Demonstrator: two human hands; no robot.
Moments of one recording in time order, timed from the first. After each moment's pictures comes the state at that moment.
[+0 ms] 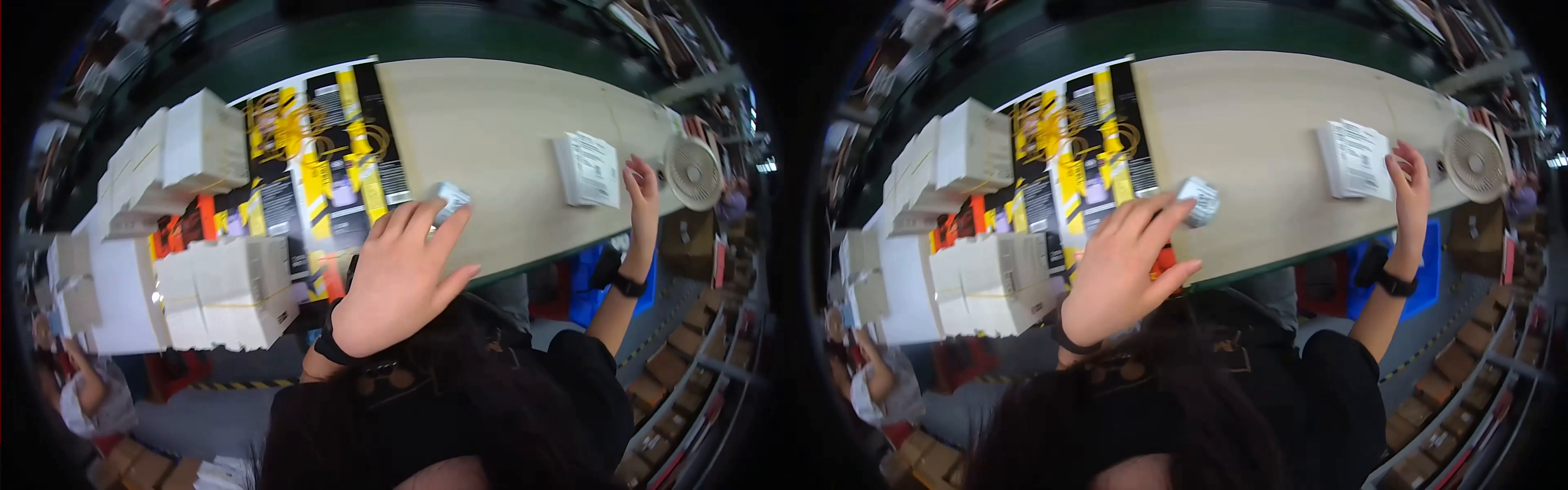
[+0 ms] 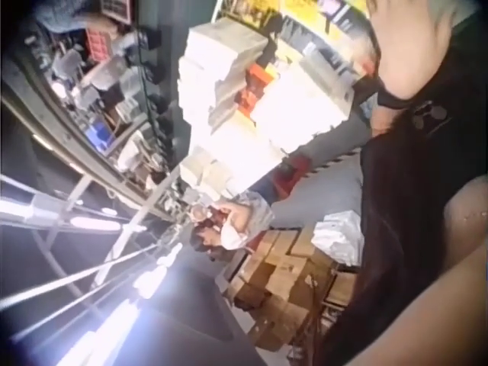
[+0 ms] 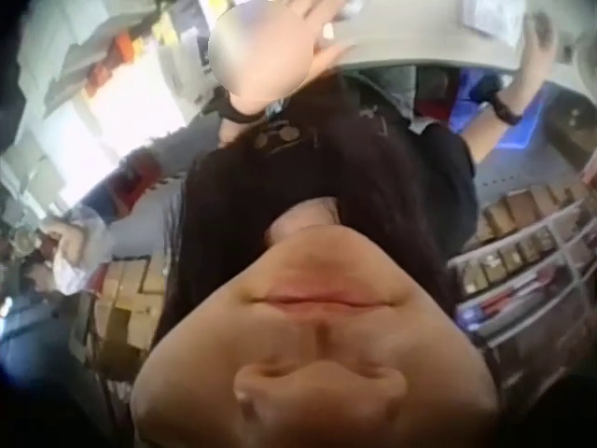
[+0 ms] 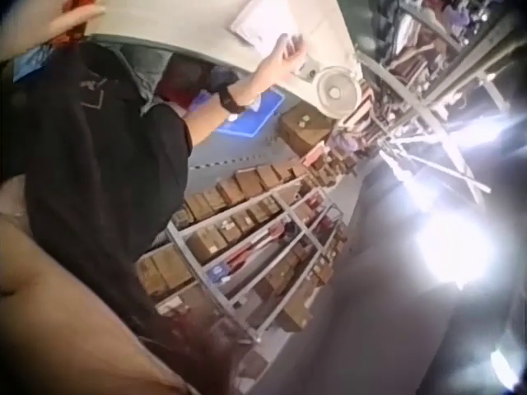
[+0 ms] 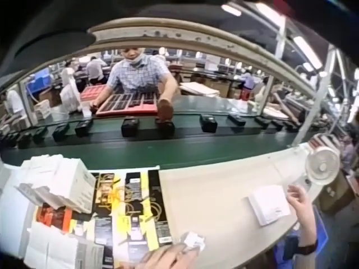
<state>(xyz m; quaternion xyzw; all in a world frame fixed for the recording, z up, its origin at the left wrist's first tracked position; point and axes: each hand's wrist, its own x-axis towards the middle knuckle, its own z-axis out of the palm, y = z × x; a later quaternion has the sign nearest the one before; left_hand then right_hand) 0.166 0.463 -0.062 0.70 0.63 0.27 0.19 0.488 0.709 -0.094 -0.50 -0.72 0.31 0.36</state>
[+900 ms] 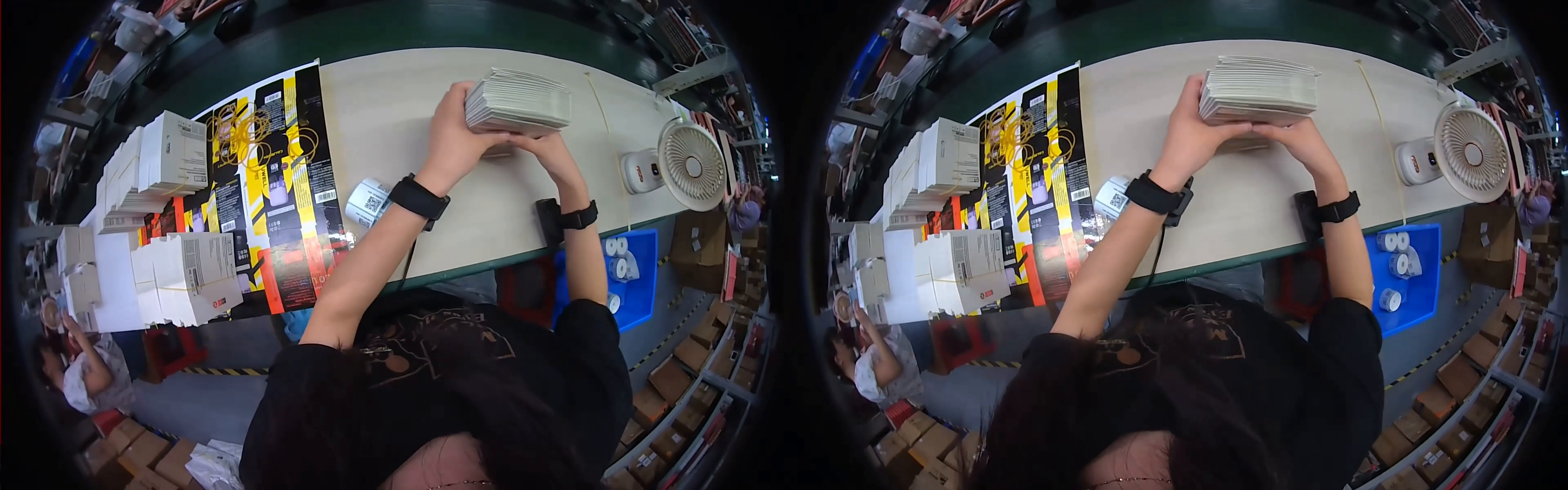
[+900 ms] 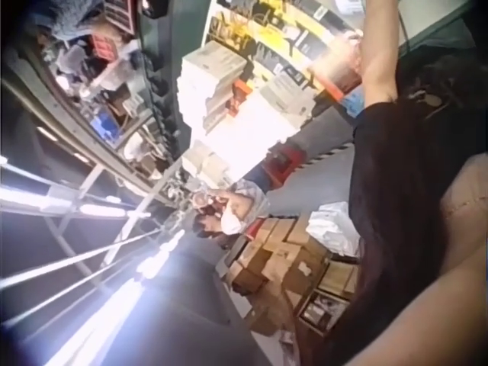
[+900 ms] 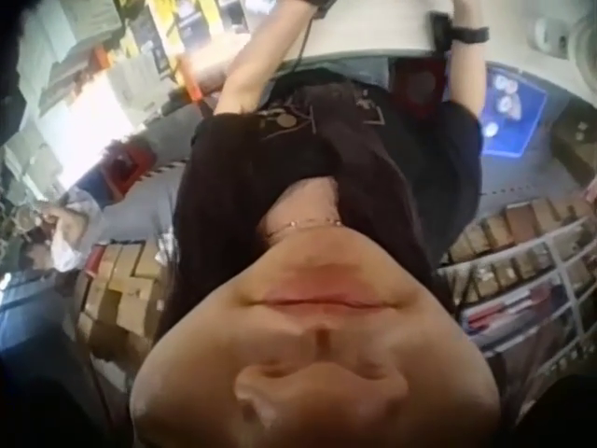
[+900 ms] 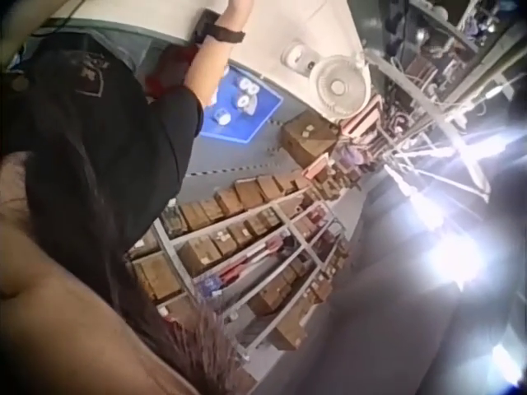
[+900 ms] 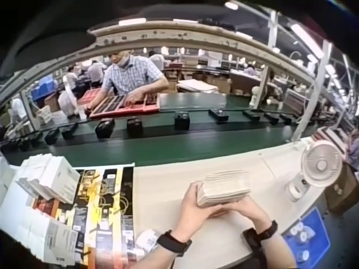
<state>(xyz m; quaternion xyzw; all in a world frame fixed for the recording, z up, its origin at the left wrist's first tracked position) 0.272 0.667 -0.154 0.47 0.56 0.61 0.30 0.425 0.763 -0.149 -0.32 -0.72 0.57 0.23</state>
